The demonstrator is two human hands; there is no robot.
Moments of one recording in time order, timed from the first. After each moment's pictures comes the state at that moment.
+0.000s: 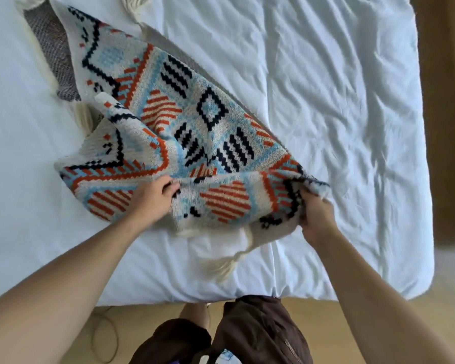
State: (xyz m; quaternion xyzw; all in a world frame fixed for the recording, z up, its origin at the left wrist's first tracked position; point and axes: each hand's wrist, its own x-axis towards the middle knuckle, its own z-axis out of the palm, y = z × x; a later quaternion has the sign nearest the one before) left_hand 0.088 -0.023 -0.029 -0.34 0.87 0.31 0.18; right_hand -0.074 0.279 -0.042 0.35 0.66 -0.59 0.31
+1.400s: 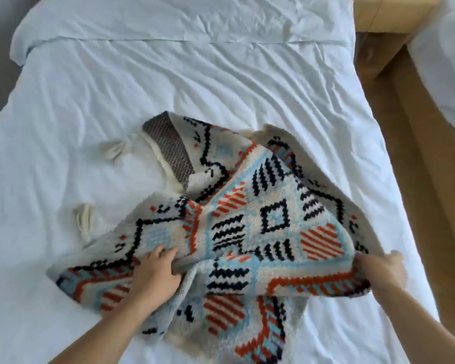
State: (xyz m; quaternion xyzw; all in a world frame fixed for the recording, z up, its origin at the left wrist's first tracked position) left_hand 0.041 -0.028 -0.055 -0.35 0.87 0.23 0.27; right_hand -0.221 0.348 -0.031 0.32 0.90 -0.22 0.19
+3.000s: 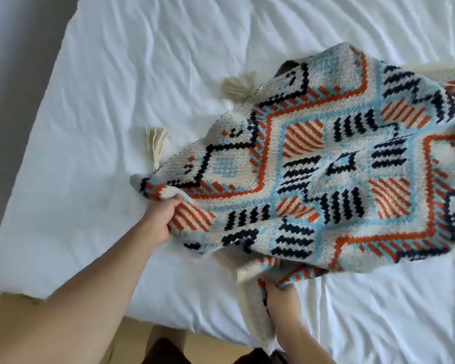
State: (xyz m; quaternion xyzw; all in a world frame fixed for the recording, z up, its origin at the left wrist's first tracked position) left_hand 0.144 -0.105 -0.073 -0.70 0.35 0.62 -0.01; right_hand 0.101 0.204 -0.094 0.19 0.82 -0.27 0.47
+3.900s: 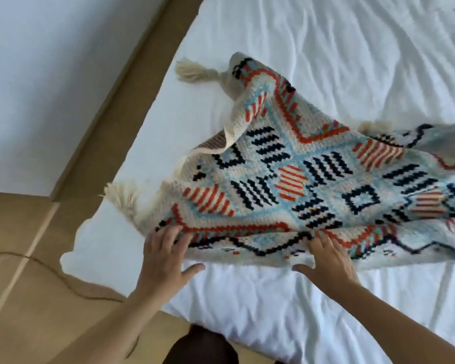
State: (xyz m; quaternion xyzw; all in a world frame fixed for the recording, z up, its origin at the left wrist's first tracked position) left_hand 0.443 -0.260 -0.093 -0.38 0.90 0.17 0.13; right_hand 0.117 -0.060 -0.061 -0.43 0.84 0.14 0.29
